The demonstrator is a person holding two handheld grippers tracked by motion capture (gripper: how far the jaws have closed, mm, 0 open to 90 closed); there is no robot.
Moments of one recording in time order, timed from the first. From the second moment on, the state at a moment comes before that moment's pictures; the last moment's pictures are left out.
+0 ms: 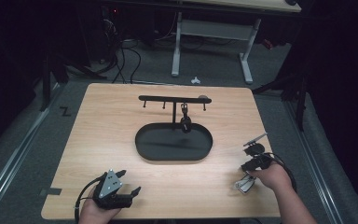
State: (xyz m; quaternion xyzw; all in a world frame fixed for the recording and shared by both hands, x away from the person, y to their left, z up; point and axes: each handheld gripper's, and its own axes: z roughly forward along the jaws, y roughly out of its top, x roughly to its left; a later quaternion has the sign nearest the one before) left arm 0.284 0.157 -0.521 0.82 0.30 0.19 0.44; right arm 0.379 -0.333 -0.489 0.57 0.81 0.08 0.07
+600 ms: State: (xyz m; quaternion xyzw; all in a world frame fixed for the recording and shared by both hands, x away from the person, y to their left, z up) left arm 0.285 0.159 -0.519 0.82 0.30 0.19 0.45; right arm 0.396 -0.295 -0.483 0.54 0.84 0.07 0.05
